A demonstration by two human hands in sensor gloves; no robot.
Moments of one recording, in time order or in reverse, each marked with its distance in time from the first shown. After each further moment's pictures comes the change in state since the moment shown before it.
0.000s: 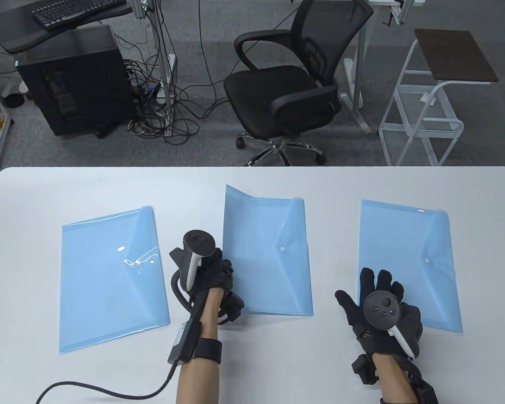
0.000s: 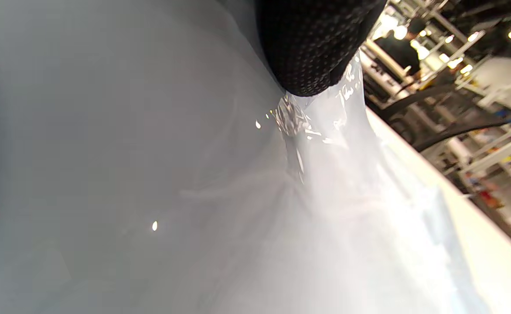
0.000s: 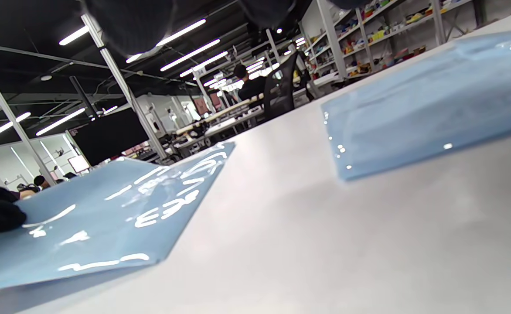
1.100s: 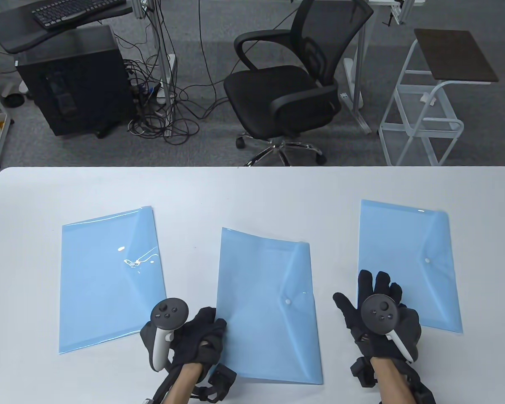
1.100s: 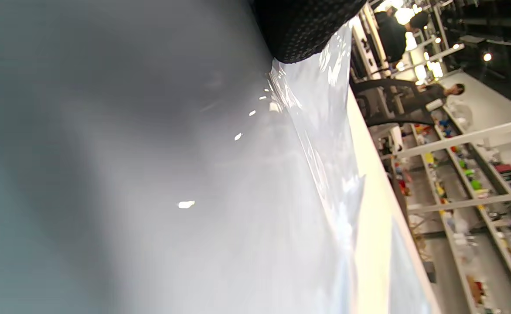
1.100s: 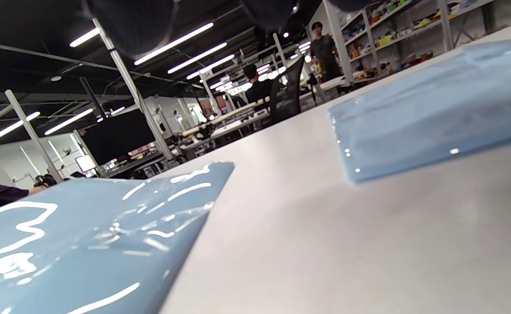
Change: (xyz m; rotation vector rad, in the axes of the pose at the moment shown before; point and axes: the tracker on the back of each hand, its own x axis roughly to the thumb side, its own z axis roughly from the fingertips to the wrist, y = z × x) left_hand -0.082 -0.020 0.107 -0.228 -0.022 0.273; right_hand 0.004 0.003 0.006 -0.009 -0.025 0.018
